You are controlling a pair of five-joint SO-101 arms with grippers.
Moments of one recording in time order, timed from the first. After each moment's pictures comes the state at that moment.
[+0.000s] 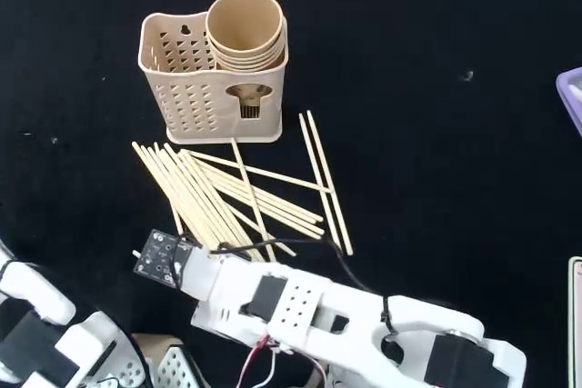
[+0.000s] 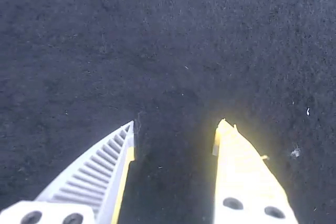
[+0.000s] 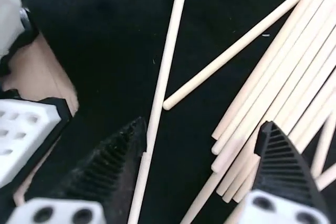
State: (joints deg) left arm -62.1 -17.2 40.7 43.8 35.0; right arm -66.5 -27.6 67.3 31.8 2.4
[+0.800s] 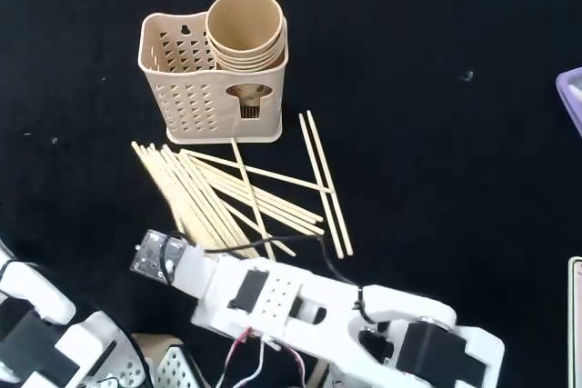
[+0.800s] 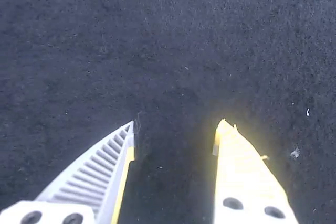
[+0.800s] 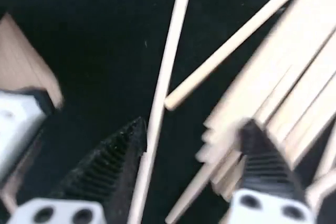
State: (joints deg) left arm -62.1 -17.2 40.7 43.8 35.2; right arm -66.3 -16.7 61.2 34.2 2.5
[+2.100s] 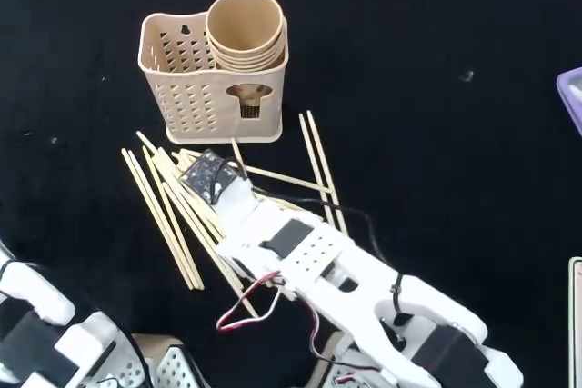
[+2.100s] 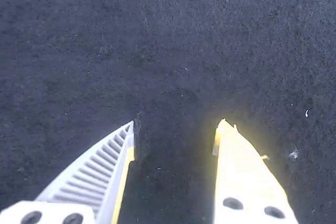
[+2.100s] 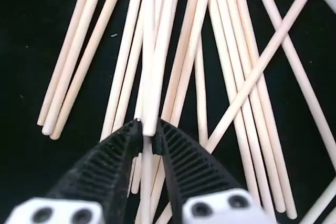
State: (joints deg) left arm -62.1 -17.2 40.7 43.6 35.5; right arm -46.1 -23.9 59.9 36.6 2.5
